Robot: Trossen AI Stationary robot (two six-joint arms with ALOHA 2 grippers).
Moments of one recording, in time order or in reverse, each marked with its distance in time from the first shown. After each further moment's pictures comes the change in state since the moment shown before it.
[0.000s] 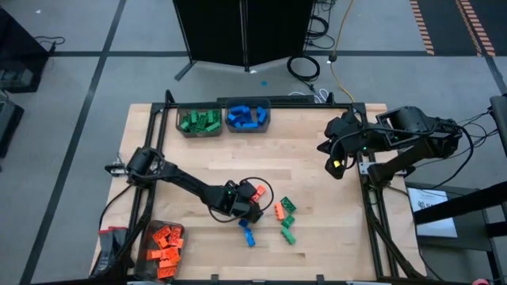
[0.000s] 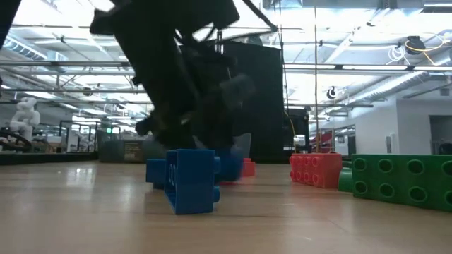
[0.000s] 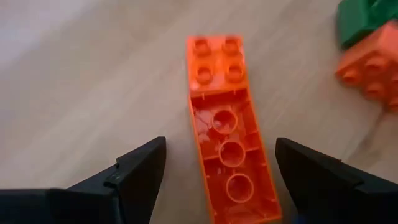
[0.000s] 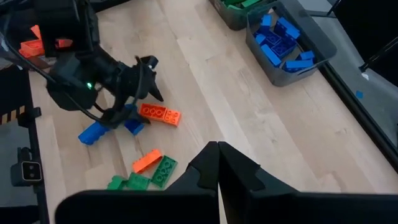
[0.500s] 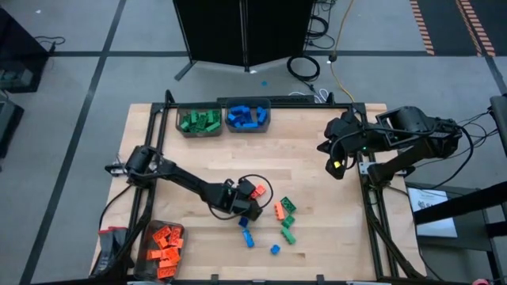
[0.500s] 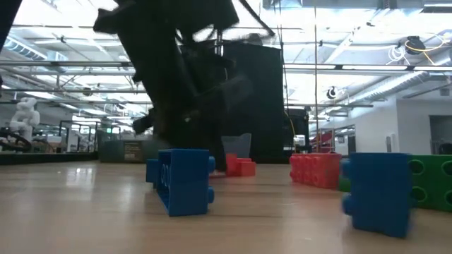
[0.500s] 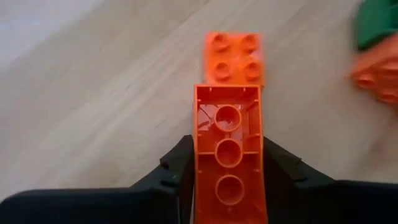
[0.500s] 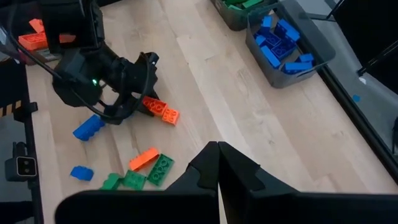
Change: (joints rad) left arm 0.017 -0.014 0.002 -0.036 0.027 -0.037; right arm 0.000 0.000 0.000 -0.003 0.000 -0.032
